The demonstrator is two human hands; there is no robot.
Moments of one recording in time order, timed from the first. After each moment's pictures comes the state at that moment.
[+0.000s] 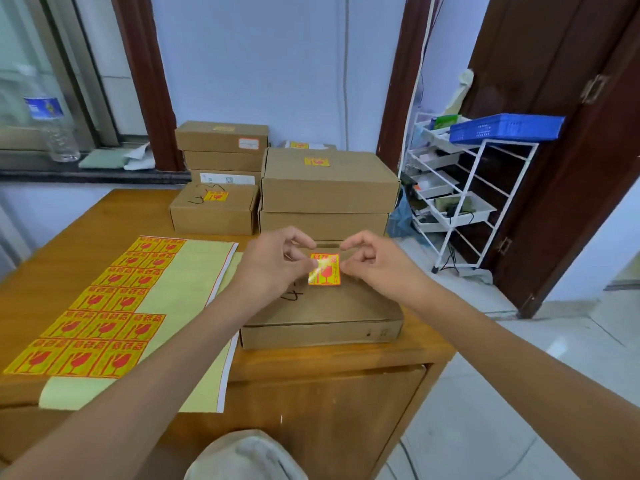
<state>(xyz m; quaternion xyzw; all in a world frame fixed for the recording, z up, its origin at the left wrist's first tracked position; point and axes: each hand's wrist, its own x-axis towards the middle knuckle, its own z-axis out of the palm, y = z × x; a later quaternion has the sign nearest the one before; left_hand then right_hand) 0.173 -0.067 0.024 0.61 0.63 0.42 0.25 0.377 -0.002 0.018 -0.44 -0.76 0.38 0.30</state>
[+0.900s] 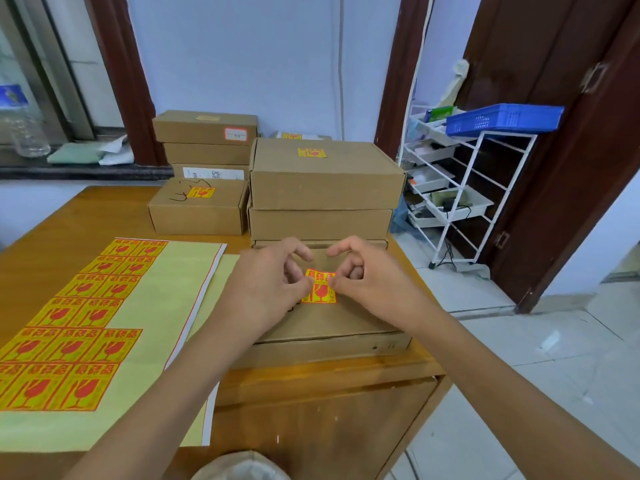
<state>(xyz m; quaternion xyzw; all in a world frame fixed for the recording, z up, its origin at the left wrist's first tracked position) 0.170 -0.060 0.000 0.66 0.63 0.38 0.15 0.362 0.000 -0.006 -0.41 -0.80 0.32 0.31</state>
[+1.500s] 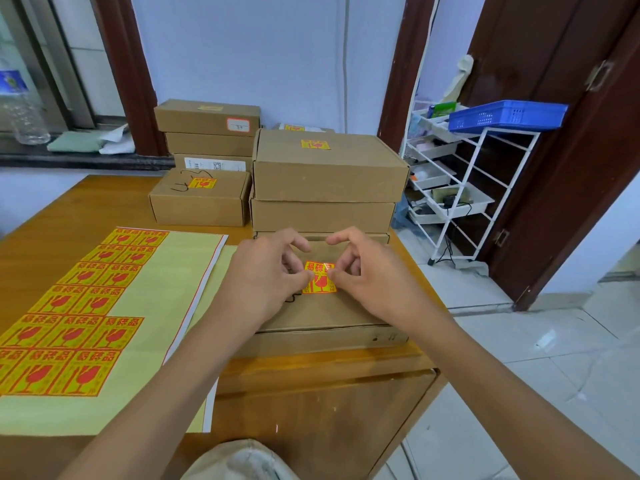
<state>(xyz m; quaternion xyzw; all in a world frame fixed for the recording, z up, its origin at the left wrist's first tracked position) 0.170 -0.063 0.002 0.65 0.64 0.38 0.13 0.357 -0.005 -0.007 -0.43 -0.83 0.20 0.29</state>
